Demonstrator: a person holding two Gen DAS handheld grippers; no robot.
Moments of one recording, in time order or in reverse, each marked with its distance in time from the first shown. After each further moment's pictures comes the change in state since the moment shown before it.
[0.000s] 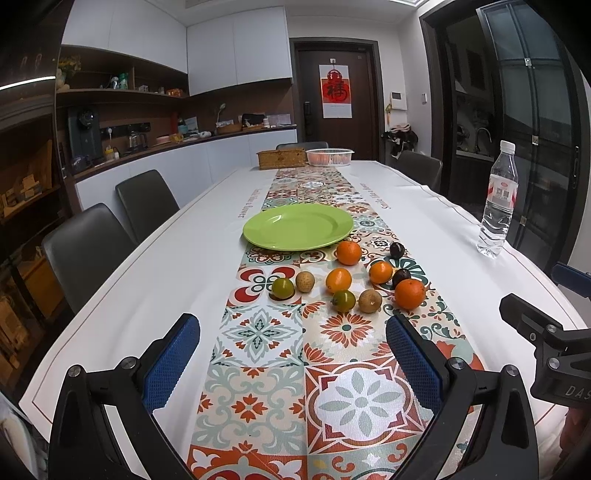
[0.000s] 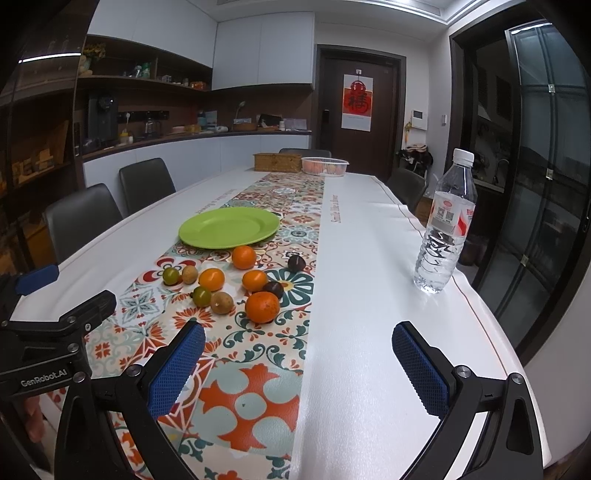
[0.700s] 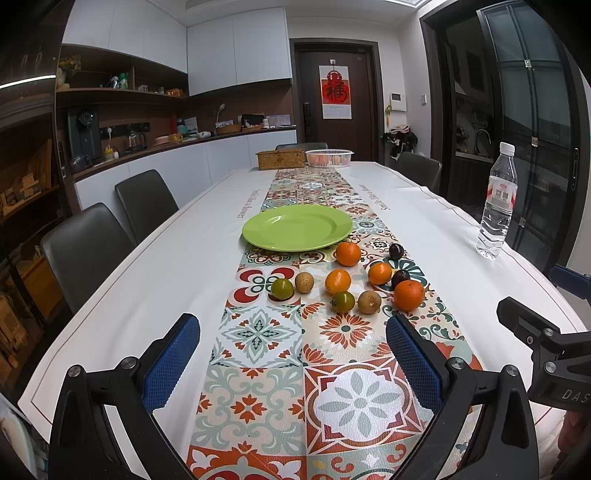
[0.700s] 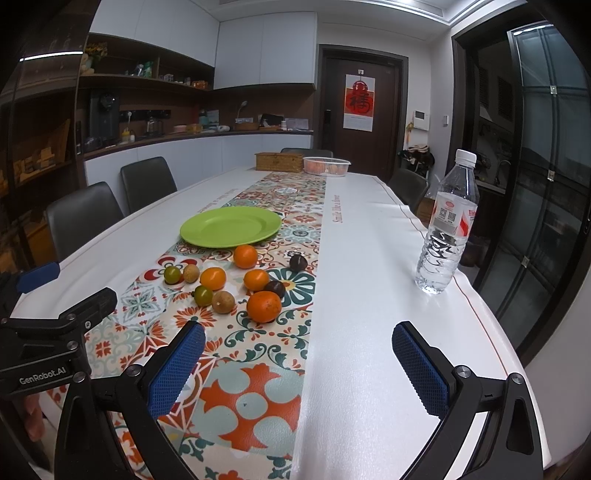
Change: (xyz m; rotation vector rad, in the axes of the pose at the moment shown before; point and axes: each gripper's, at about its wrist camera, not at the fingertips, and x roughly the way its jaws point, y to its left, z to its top) left arm -0.001 0.000 0.000 -0.001 -0.004 -0.004; right arm 0.001 0.001 -0.001 -0.001 0.001 0.000
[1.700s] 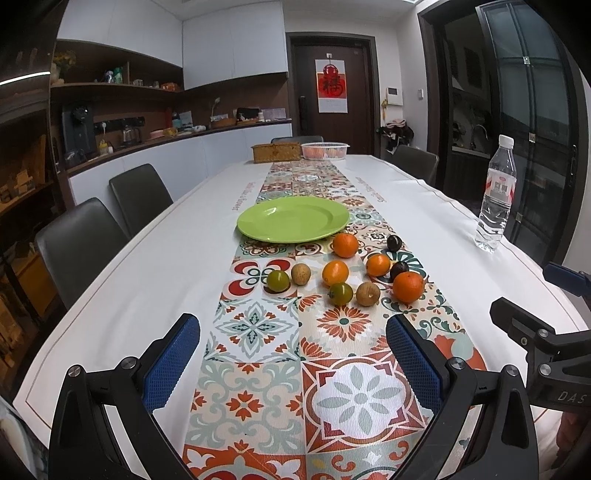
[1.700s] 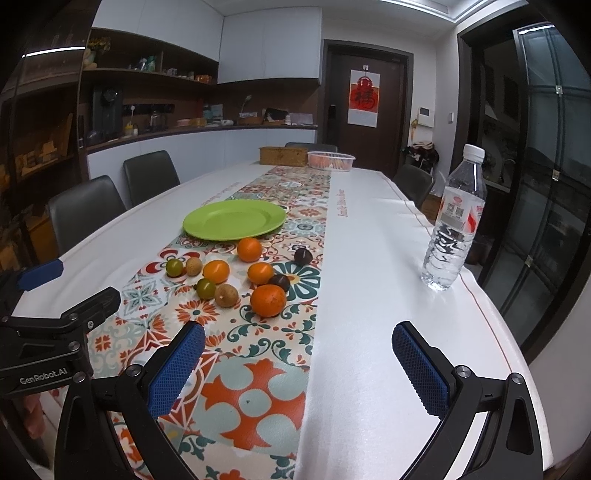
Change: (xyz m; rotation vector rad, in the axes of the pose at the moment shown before) left arm 0.013 0.000 -0.005 0.002 0.036 -0.026; right arm 0.007 0.006 -0.005 -0.014 0.024 0.016
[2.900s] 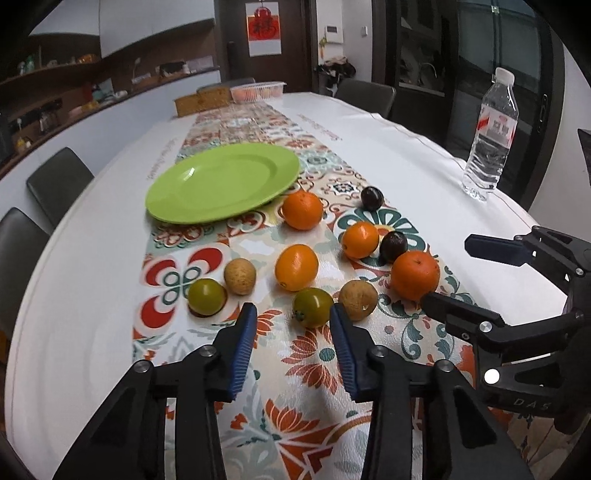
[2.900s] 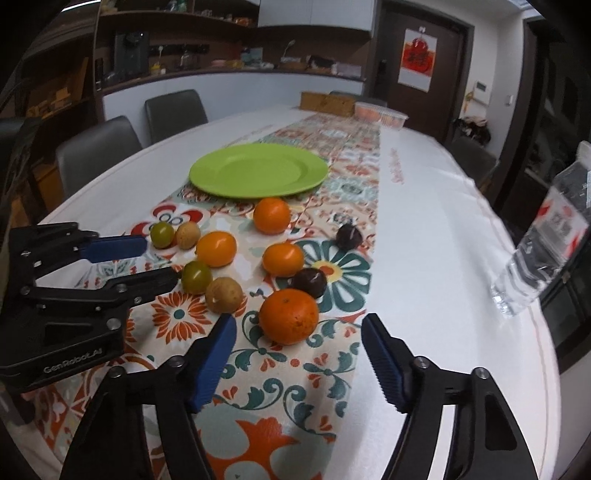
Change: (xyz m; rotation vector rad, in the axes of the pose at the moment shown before) left arm 0.127 -0.015 0.029 0.157 0.239 -0.234; right arm 0.119 0.019 0.025 -0.131 0.229 0.127
